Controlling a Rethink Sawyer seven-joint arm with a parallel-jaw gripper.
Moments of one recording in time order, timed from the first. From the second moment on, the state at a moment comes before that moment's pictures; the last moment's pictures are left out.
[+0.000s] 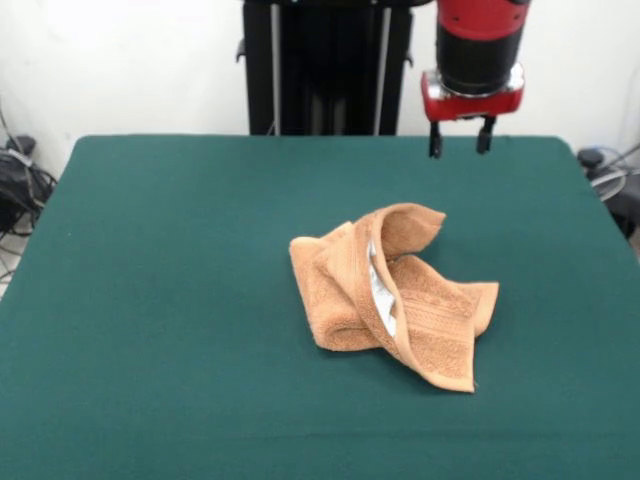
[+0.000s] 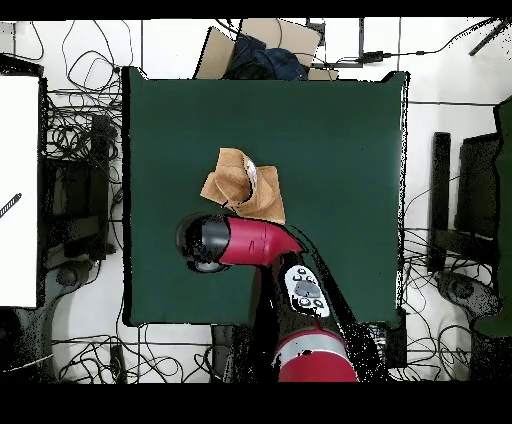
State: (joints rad) arm -0.18 -0.67 0.13 1.91 0.02 0.60 1.57
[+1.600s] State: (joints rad) arm -0.17 -0.59 0.11 1.91 0.02 0.50 1.57
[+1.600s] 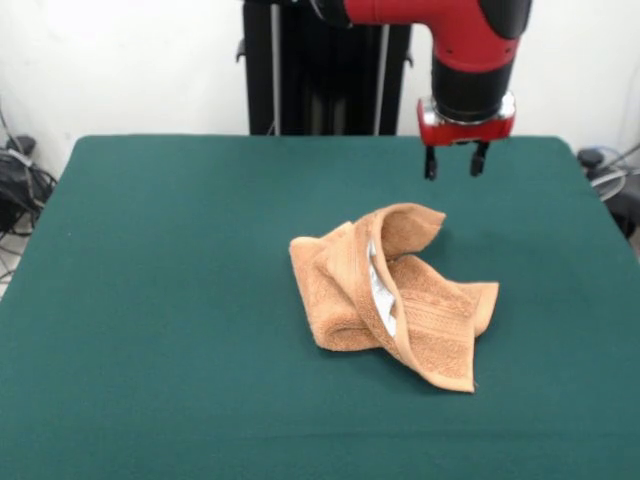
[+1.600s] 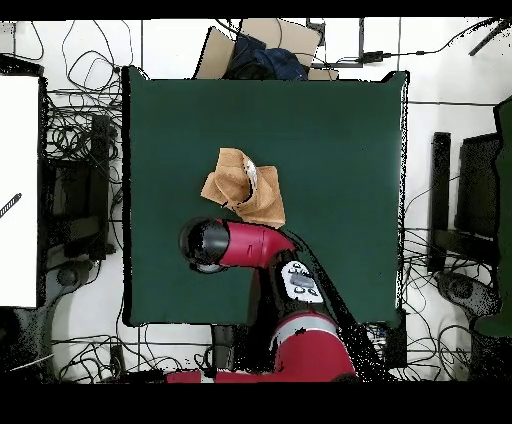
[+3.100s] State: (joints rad) arm -0.11 -0.59 0.01 1.87 0.05 0.49 1.57
